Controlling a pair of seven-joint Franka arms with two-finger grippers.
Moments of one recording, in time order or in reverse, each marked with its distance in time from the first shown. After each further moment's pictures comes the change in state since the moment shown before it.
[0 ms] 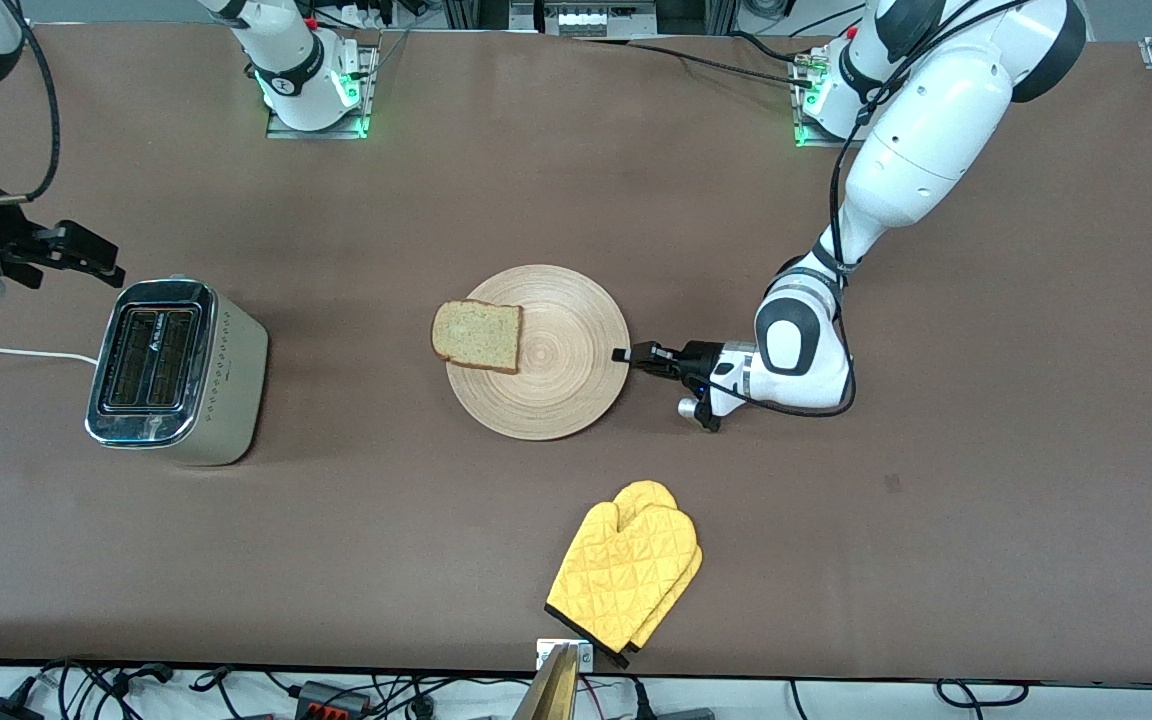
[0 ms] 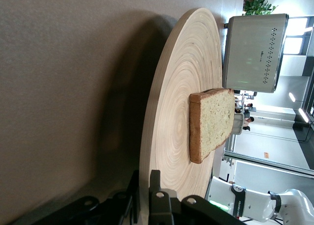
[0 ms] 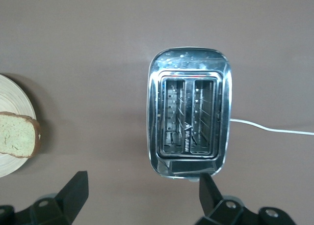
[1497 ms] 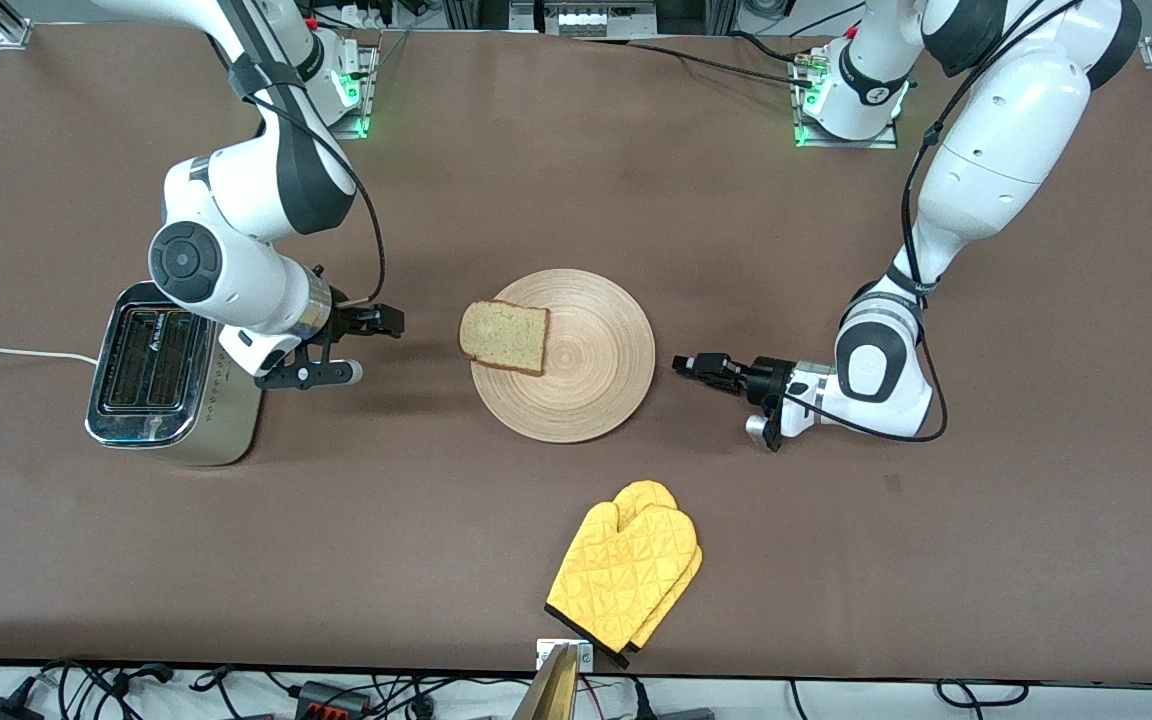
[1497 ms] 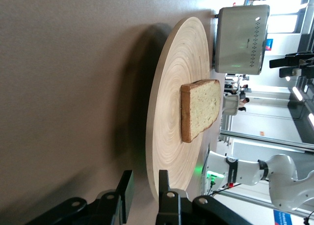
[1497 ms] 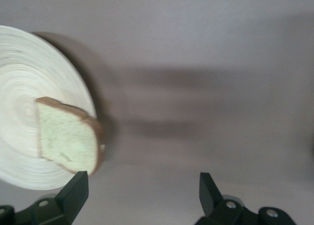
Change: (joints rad) left arm 0.175 -0.022 0.020 0.032 0.212 -0.205 -0.005; right arm 0.341 0.301 0.005 -0.101 0.239 0.268 0.232
